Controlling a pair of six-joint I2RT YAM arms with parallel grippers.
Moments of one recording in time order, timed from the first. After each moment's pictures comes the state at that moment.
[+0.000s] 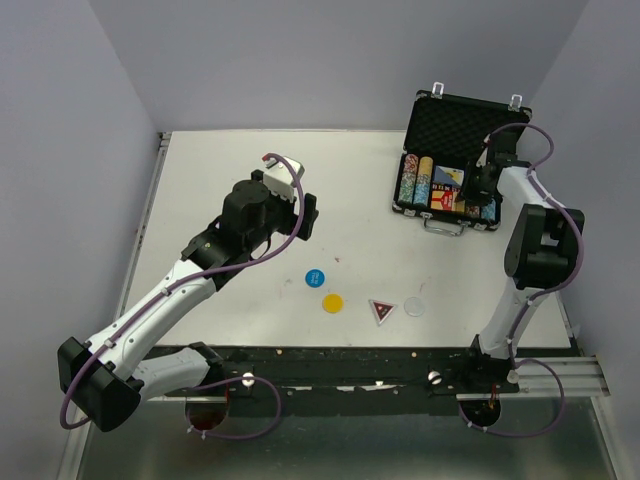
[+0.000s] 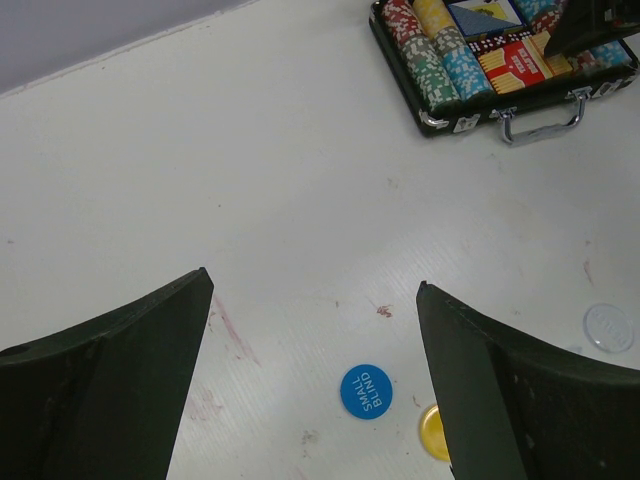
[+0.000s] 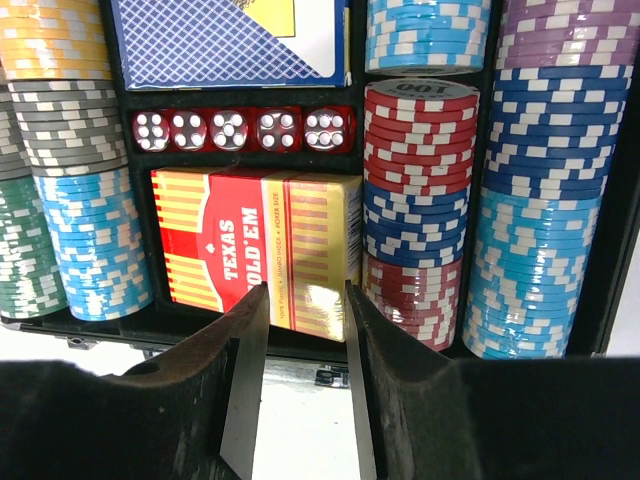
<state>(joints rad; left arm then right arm) -0.65 1.09 1.02 -0.23 -0.08 -0.08 -0.15 1.96 1.50 -0.55 -0.10 0.16</state>
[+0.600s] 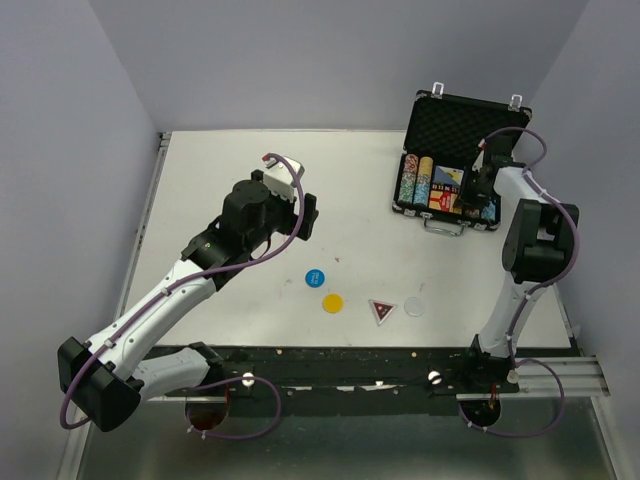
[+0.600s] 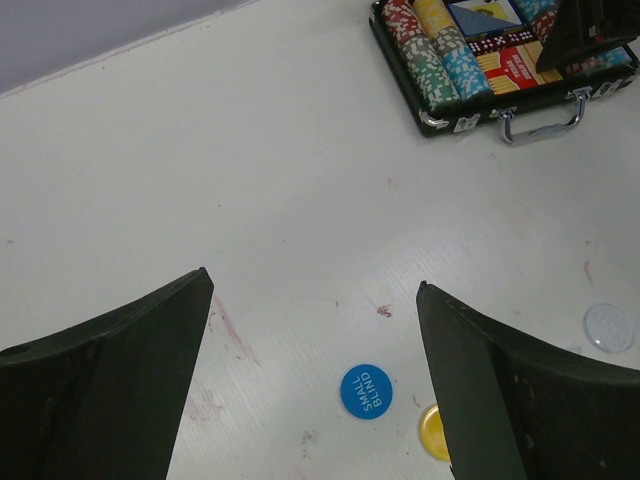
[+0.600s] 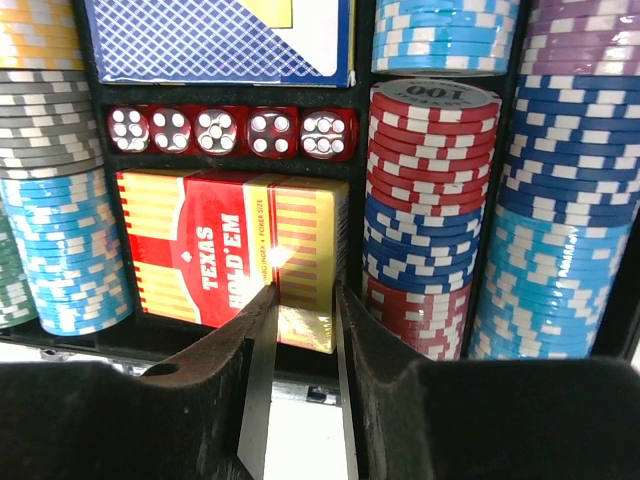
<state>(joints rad) -0.65 1.09 1.02 -0.23 -0.08 -0.08 -0.14 2.02 1.52 -0.55 -0.12 0.14</state>
